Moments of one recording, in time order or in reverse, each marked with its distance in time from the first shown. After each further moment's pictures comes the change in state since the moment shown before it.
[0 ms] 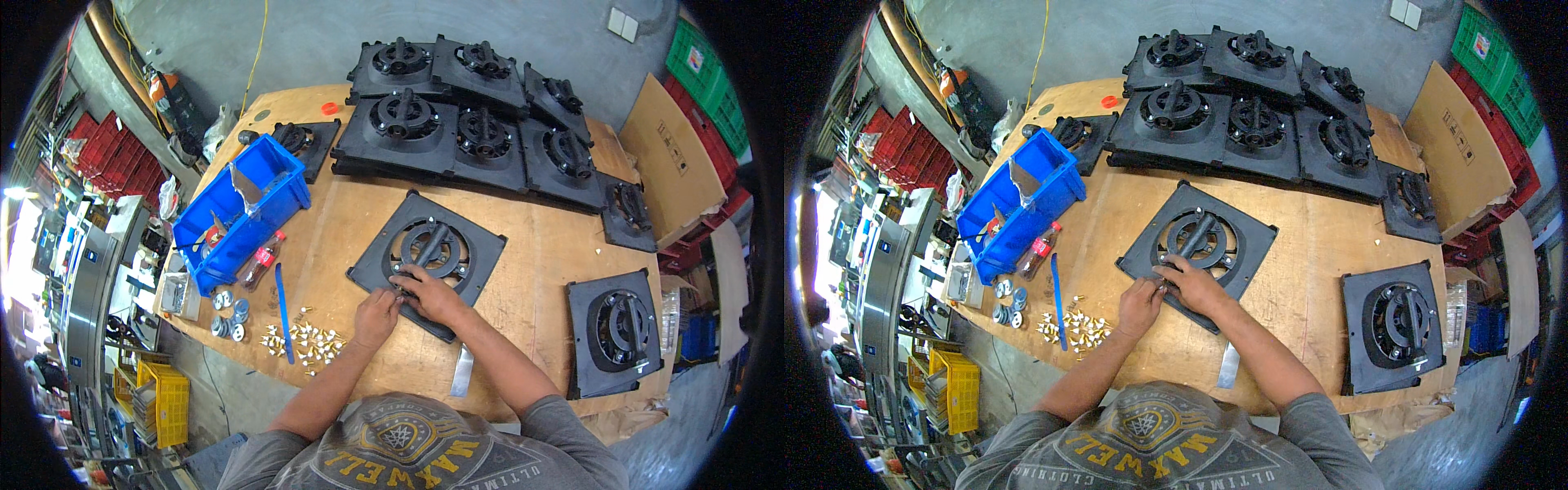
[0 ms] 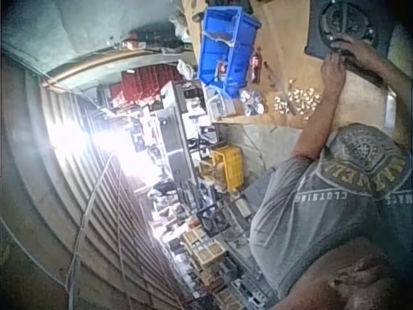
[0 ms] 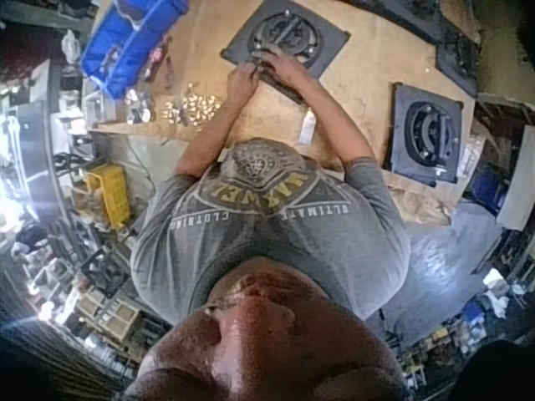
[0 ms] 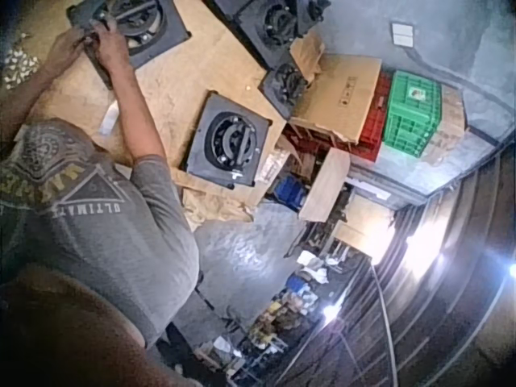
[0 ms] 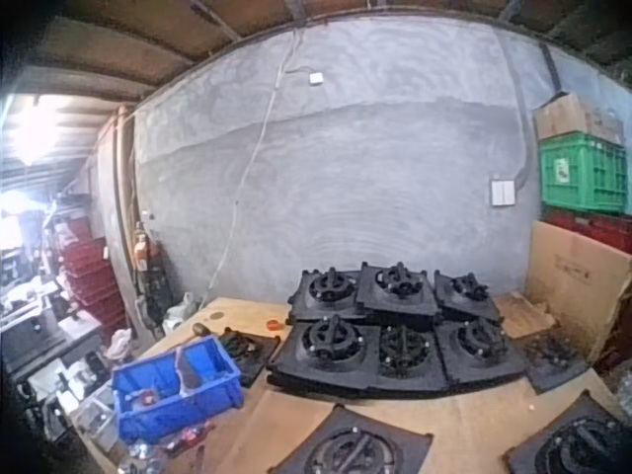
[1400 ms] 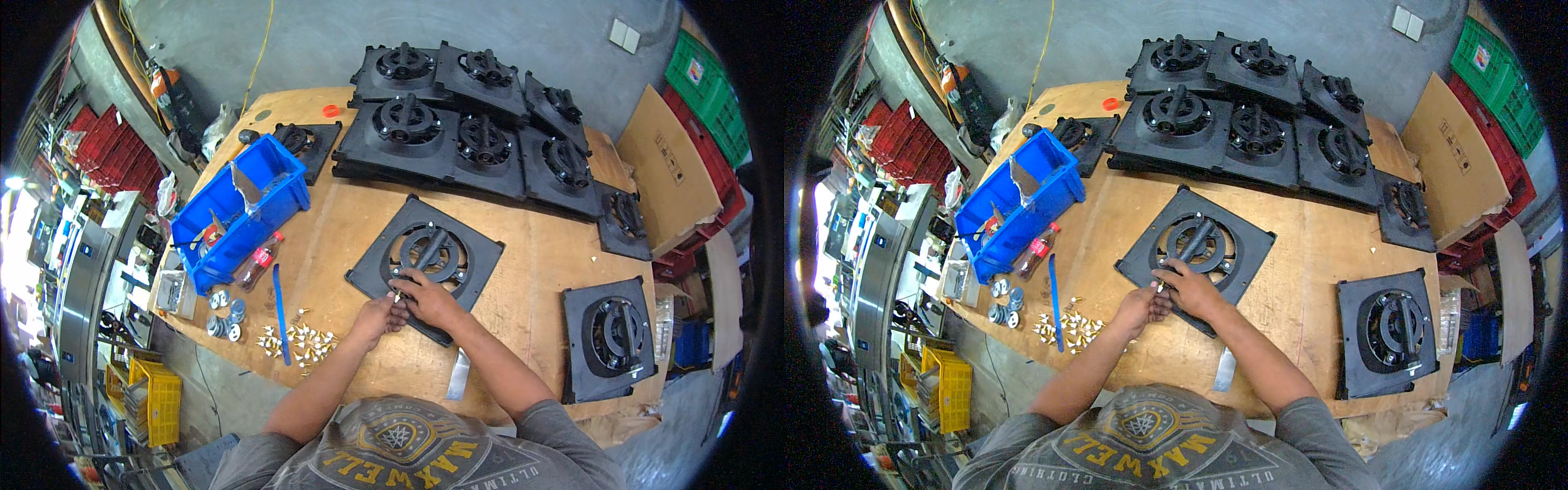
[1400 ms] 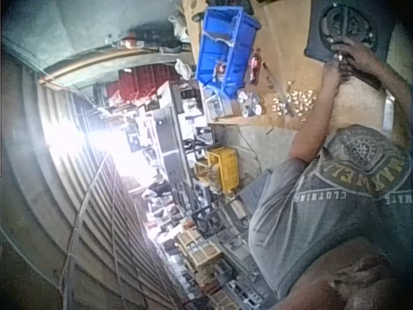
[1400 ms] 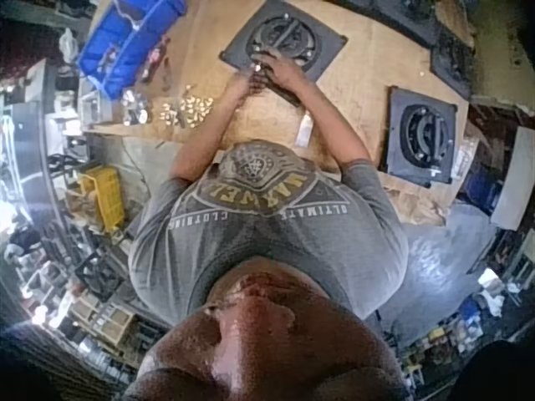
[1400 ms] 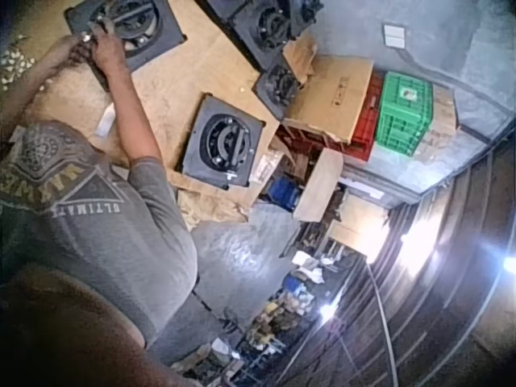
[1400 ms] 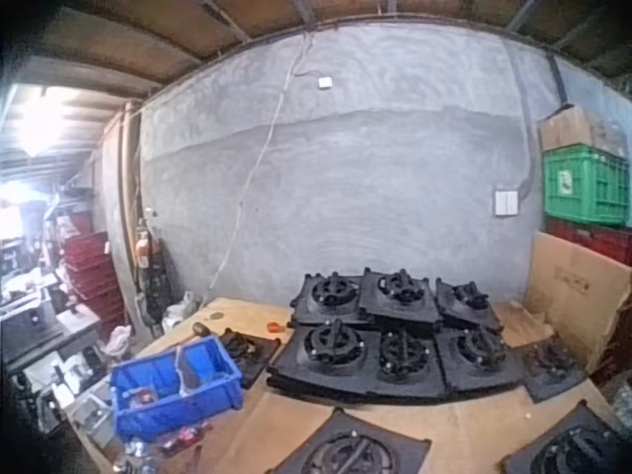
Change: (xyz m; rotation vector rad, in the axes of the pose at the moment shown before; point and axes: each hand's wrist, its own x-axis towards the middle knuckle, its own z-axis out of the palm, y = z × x) left_hand 0.010 -0.005 -0.006 -1.180 -0.361 -1.088; right_hand 0.000 -0.001 0.002 -0.007 -0.002 0.016
